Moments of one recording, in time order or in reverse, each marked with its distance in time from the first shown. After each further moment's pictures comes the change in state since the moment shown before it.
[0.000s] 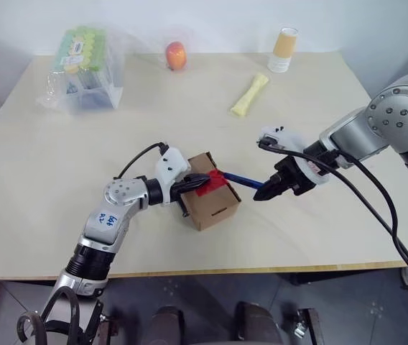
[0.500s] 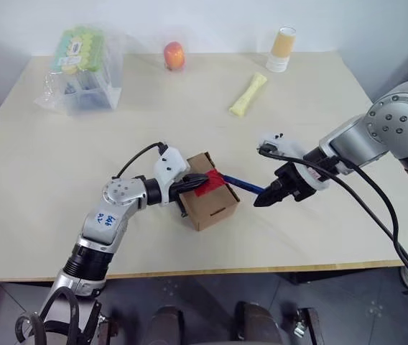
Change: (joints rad) left arm 0.007 0.015 0.001 -0.023 0.000 0.018 0.007; right arm 0.033 -0.007 -0.001 -0.030 0.035 0.001 -0.016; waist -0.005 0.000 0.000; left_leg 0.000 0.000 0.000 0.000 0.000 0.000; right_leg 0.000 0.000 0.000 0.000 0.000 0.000
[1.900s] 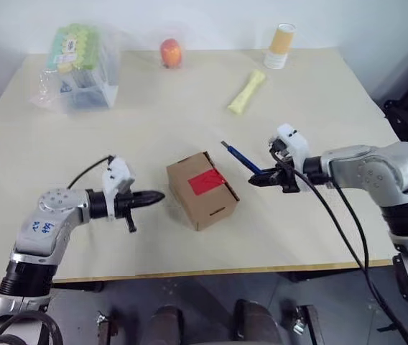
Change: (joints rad) left arm 0.186 0.269 0.162 -0.048 -0.187 0.101 -0.231; right arm 0.455 0.156 -0.428 -0.167 -0.618 -0.392 0.168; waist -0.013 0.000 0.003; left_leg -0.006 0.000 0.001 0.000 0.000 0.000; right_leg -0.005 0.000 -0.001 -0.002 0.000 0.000
